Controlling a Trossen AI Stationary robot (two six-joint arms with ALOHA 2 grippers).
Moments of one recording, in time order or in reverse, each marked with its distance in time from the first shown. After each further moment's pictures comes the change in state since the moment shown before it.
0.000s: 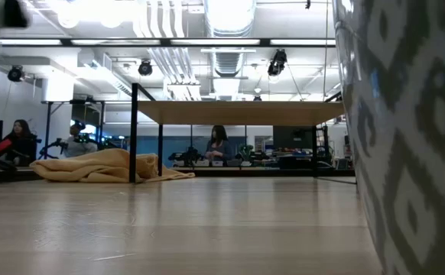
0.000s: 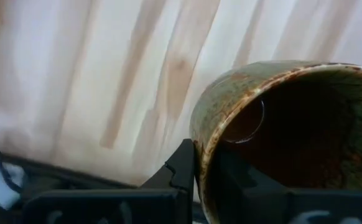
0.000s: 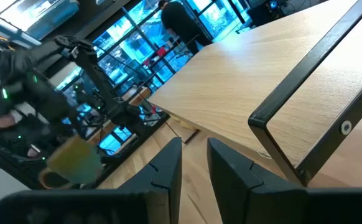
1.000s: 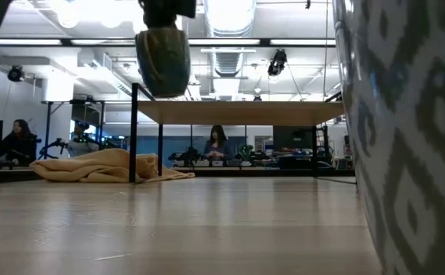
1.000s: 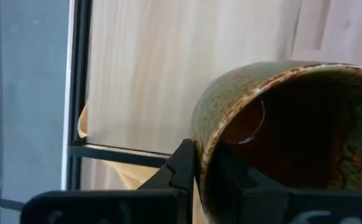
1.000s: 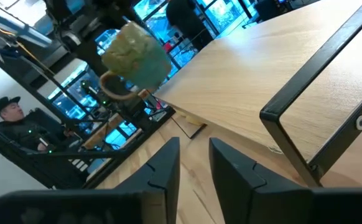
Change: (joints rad) left arm 0.947 0.584 0.883 -0.238 -0.017 1.192; right arm 0.000 0.000 0.000 0.000 -0.035 0.000
